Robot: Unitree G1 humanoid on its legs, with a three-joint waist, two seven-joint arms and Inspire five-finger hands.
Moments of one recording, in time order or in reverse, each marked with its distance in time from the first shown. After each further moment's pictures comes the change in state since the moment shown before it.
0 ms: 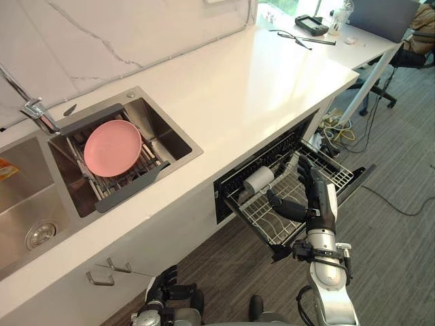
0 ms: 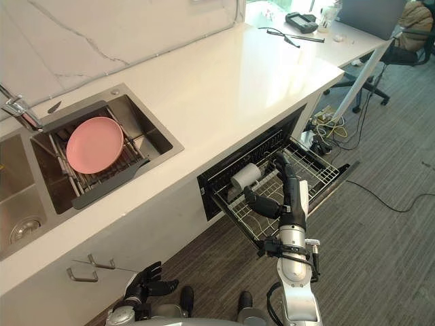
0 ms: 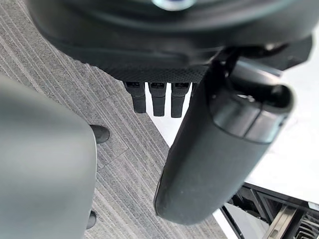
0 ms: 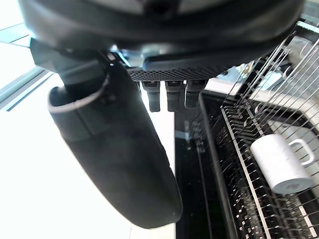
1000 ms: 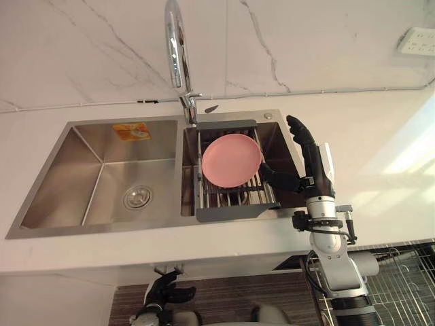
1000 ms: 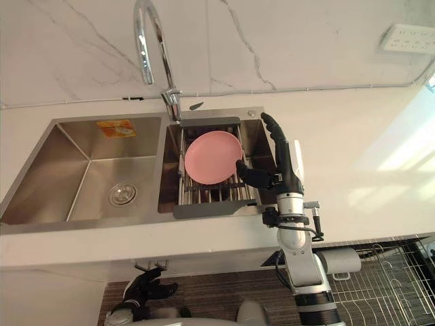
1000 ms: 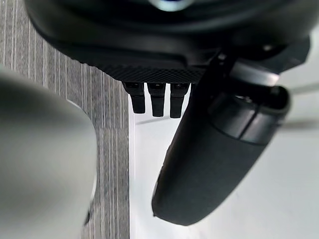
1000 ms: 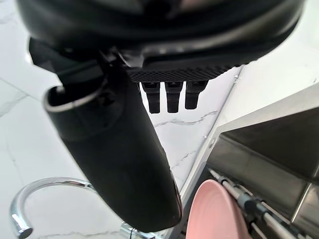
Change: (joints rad) left arm 0.017 0.003 -0.014 0.001 0.000 0.018 -0.007; right arm -0.230 -0.199 0.047 0.028 -0.117 0.014 0.009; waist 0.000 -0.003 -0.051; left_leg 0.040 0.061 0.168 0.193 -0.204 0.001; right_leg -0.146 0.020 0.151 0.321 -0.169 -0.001
